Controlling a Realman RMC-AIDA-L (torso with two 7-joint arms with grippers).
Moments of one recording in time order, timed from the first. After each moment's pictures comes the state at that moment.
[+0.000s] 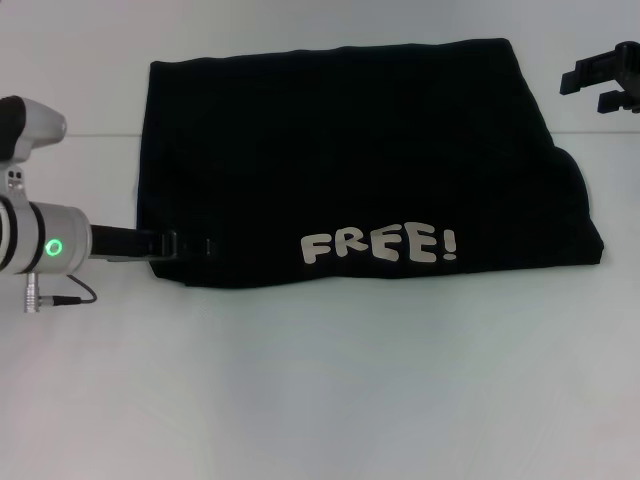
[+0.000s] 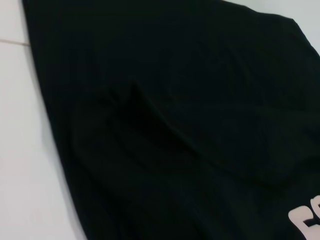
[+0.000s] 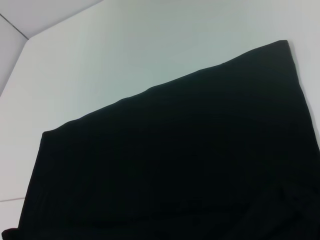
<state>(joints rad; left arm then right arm) -0.75 -2.05 0.62 0.57 2.46 1.05 -2.24 0.91 1.79 -0.75 -0.69 -2.42 -1.24 2.75</state>
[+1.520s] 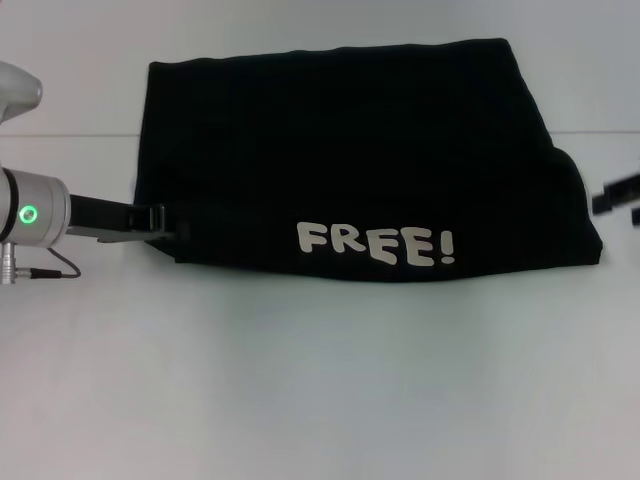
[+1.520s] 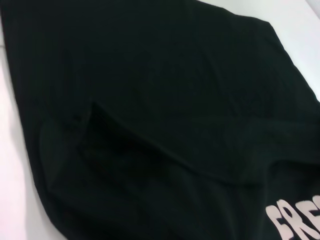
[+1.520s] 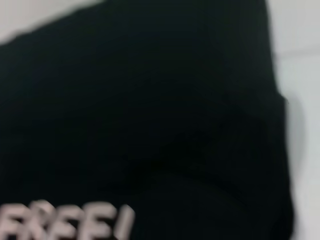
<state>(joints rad) -0.76 -2.01 0.62 0.65 2.46 1.20 -2.35 0.82 1.80 -0.76 -0.65 -2.54 -1.33 2.66</state>
